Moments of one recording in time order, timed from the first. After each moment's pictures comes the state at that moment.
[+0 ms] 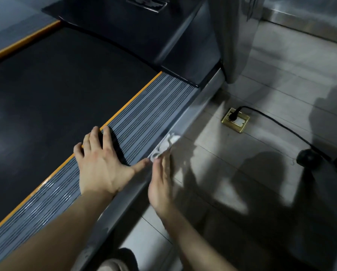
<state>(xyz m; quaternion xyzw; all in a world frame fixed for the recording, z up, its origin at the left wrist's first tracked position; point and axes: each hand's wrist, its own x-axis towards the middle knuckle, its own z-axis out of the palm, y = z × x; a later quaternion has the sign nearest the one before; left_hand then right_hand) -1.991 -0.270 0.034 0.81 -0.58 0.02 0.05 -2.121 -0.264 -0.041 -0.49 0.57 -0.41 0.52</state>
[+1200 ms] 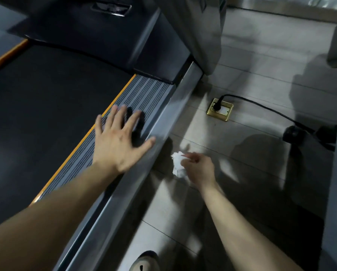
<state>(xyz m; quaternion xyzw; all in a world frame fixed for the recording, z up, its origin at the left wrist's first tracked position) -2.023 -0.335 0.048 0.64 -0.77 0.01 0.08 -2.247 -0.288 -0.053 -0.34 0.76 -0.33 0.45</state>
